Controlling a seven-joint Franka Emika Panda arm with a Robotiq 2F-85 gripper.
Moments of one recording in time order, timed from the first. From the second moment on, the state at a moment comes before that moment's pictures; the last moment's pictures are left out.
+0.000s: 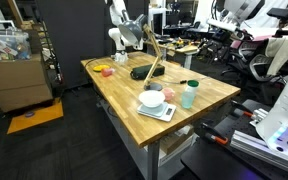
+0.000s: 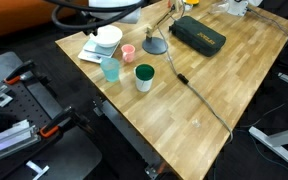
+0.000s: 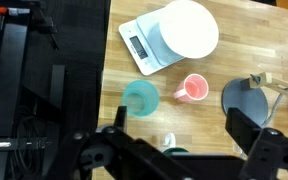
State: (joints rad) arm -0.27 -0.15 -0.26 -2.60 0.71 2.21 0.47
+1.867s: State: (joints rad) arm -0.27 0.42 -0.30 -2.46 1.09 1.93 0.25
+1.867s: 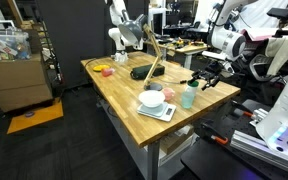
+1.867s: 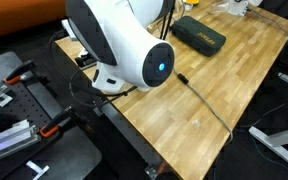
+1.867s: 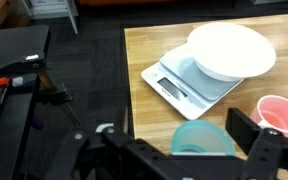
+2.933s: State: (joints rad) arm -0.27 0.67 -0.30 -2.30 1.17 1.94 0.30
